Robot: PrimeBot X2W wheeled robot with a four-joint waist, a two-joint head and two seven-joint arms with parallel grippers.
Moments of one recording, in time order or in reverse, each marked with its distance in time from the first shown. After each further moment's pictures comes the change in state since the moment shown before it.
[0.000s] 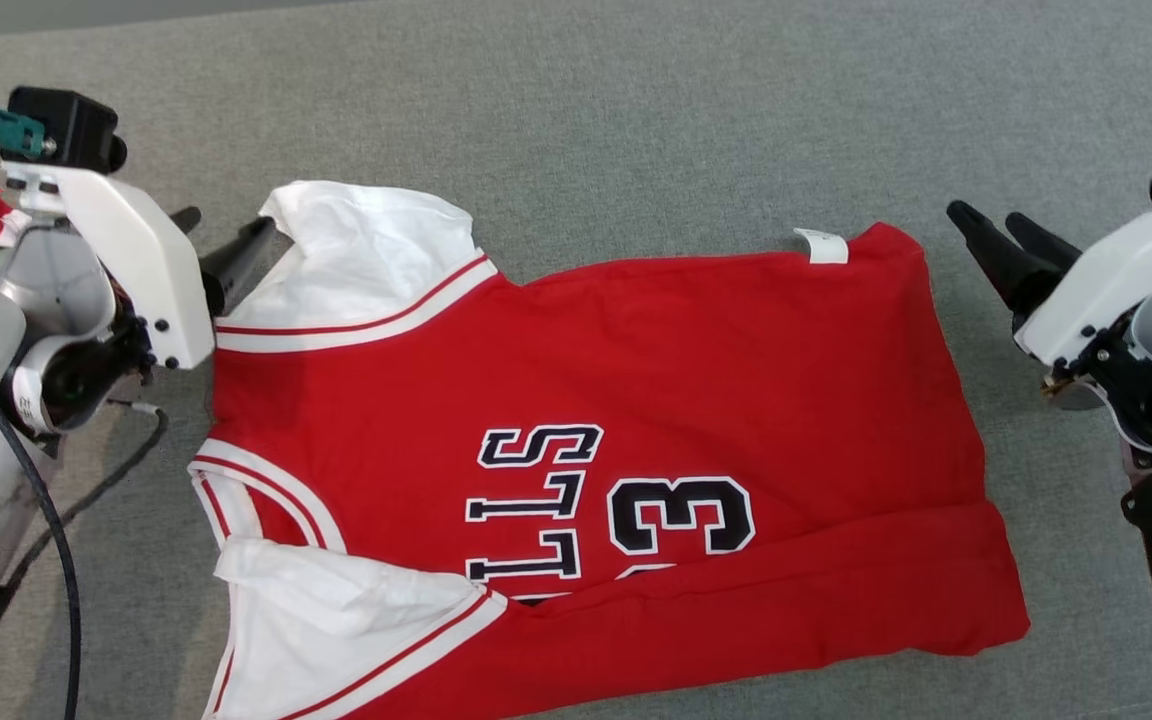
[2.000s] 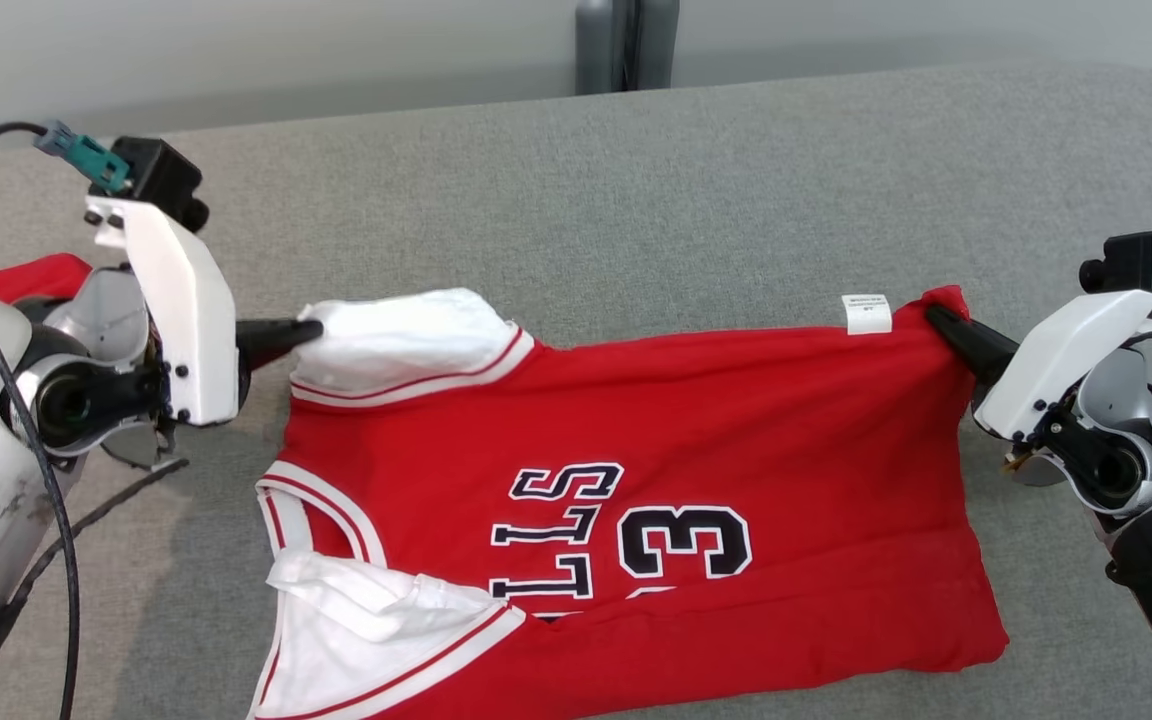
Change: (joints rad) left arm -0.027 0.005 -0.059 0.014 -0.222 -0.151 0.289; right arm -0.059 -0.134 0.429 0.256 0.348 0.000 -0.194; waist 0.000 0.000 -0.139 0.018
